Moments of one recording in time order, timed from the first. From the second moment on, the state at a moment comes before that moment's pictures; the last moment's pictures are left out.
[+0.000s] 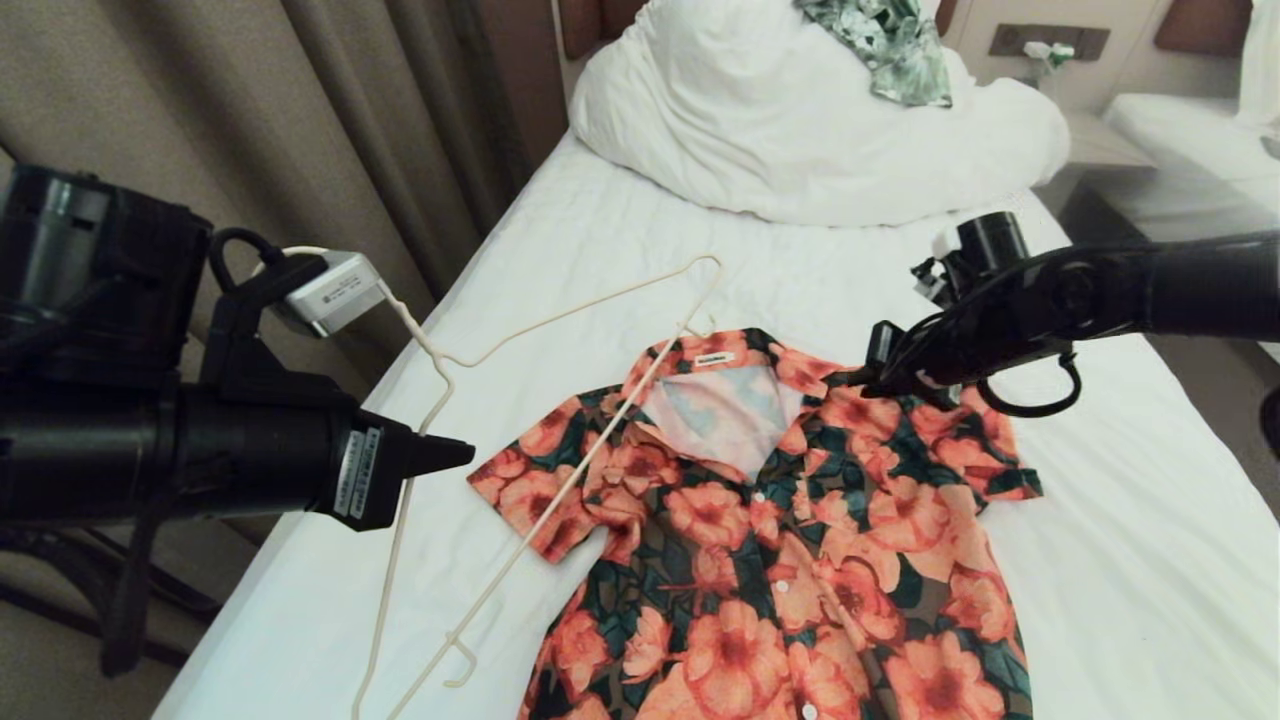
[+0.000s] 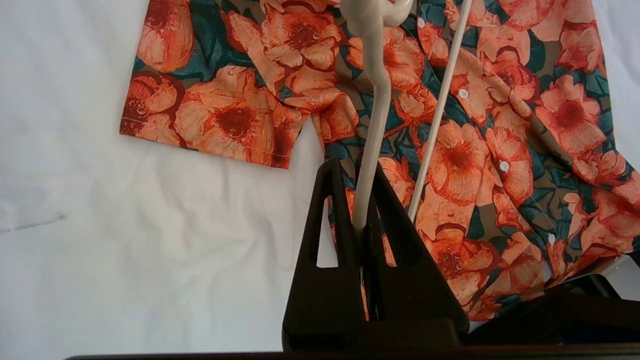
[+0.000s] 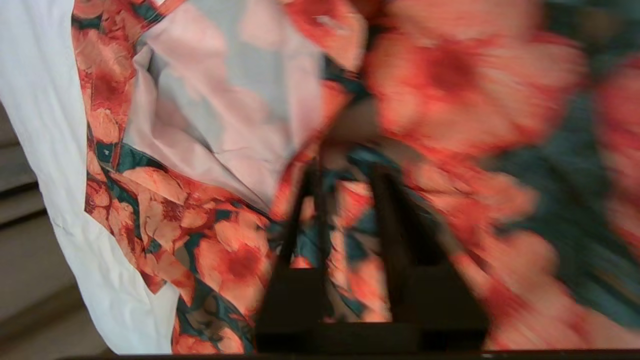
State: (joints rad) left arm -0.46 1.34 -1.05 0.31 -0.11 0.01; right arm 0.23 2.17 -1.88 0.42 0.25 0.57
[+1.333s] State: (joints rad) left arm -0.46 1.34 -1.05 0.30 -0.10 0.01; right arm 0.30 2.43 -1.97 0.04 0.11 0.52
